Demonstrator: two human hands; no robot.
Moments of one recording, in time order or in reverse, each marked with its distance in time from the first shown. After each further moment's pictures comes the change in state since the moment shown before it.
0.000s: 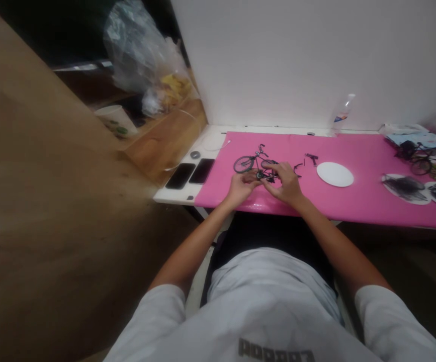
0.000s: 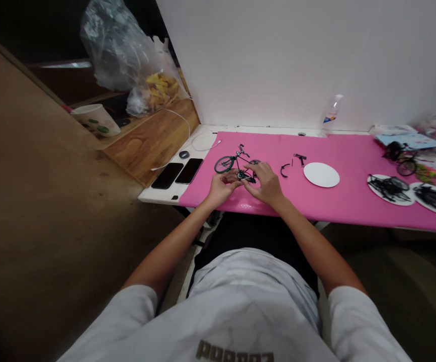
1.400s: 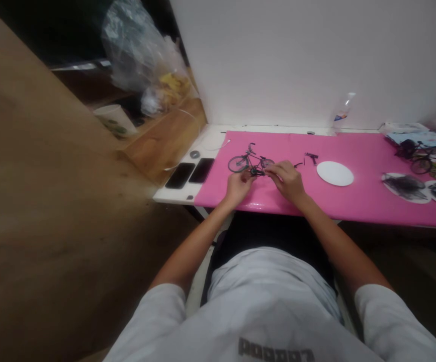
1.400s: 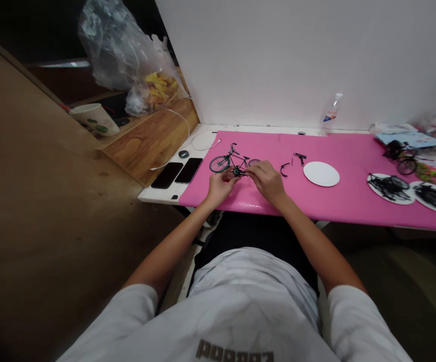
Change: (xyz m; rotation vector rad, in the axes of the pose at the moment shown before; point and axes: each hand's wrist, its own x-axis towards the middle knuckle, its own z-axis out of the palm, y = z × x) left_hand 0.010 -0.026 -0.017 0.308 0.118 0.134; right_hand 0.005 0.011 -0.002 -0.032 0.037 -0.038
